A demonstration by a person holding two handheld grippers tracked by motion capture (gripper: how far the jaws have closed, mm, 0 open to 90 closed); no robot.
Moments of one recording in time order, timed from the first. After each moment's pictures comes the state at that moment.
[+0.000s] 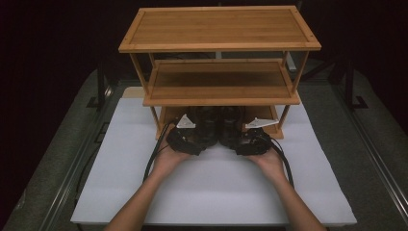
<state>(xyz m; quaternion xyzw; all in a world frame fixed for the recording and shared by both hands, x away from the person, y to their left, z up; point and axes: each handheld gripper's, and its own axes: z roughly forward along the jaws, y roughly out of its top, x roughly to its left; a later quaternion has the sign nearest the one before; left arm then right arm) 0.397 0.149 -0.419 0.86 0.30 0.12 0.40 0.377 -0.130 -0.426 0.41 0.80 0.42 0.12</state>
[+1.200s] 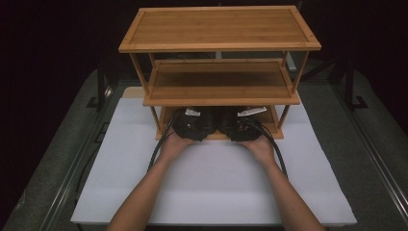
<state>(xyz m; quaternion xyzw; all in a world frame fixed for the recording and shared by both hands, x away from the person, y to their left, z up) 0.476 0.145 -0.437 0.90 0.21 0.19 0.33 0.438 -0.117 -0.445 0.43 0.80 0.38 0.16</state>
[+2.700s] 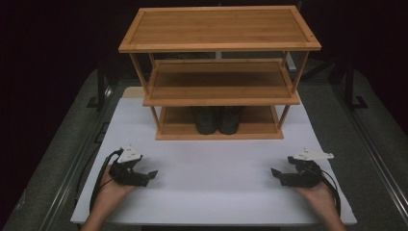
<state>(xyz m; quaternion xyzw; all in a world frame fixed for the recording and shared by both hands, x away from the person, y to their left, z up) 0.293 0.298 -0.429 0.85 0.36 0.17 0.34 0.280 -0.245 -0.443 0.45 0.79 0.38 0.17</state>
